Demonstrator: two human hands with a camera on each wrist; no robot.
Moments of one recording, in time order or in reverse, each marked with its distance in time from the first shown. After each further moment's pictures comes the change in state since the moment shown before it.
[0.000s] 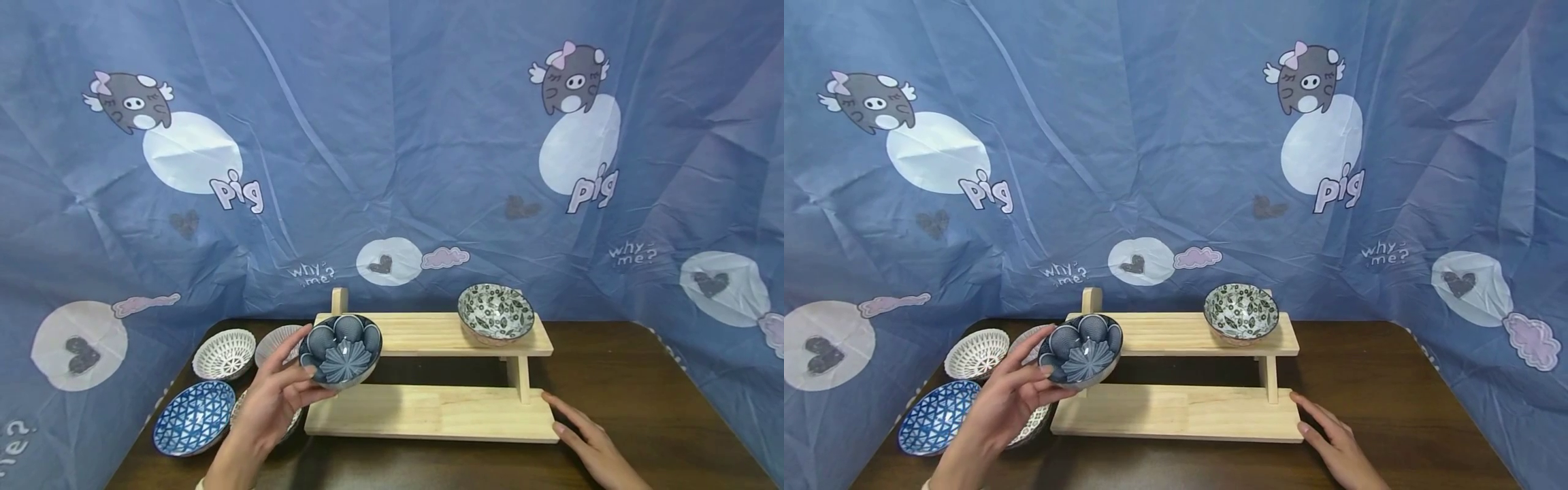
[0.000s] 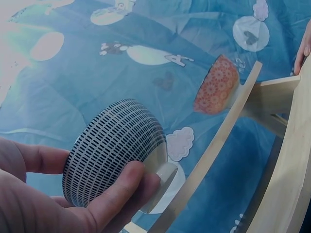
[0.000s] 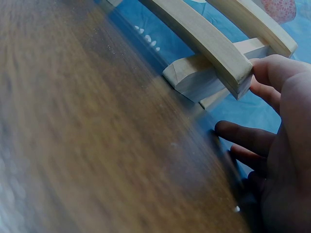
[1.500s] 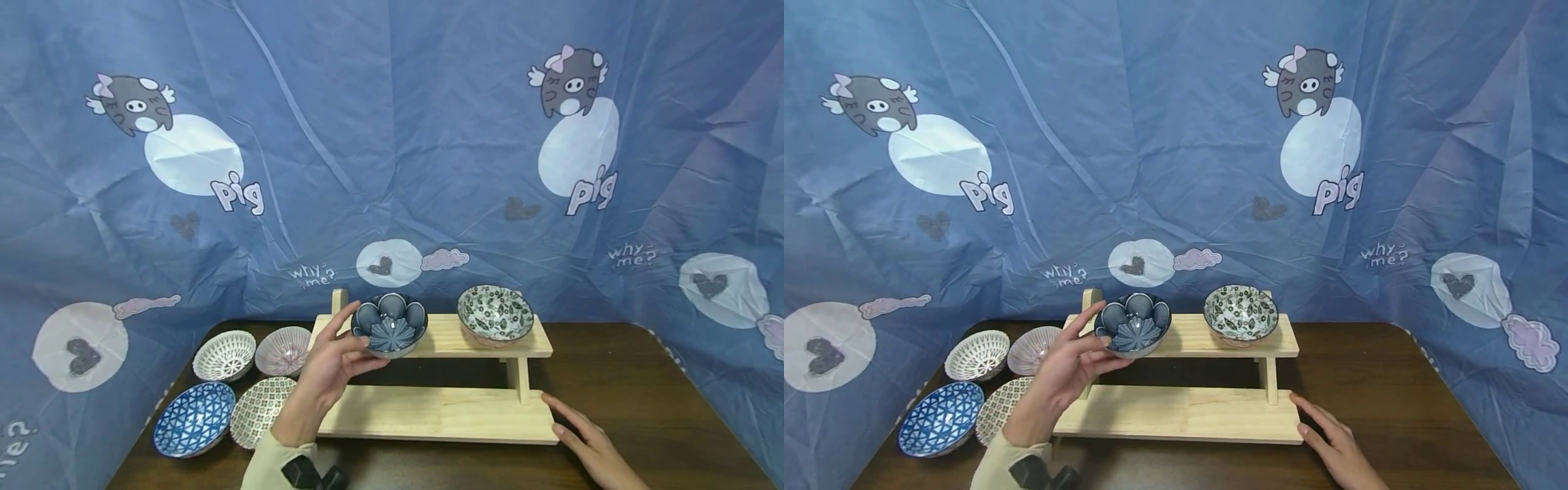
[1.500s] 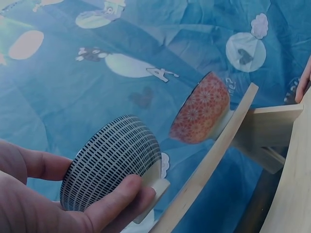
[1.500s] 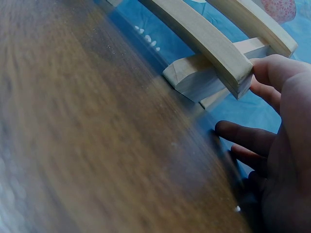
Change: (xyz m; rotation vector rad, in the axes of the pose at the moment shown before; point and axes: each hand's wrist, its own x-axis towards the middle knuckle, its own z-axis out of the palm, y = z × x) left_hand 0.056 -0.011 0.060 0.005 0.088 -0.109; right_hand 0.005 -0.004 -0.002 0.068 -0.074 0.121
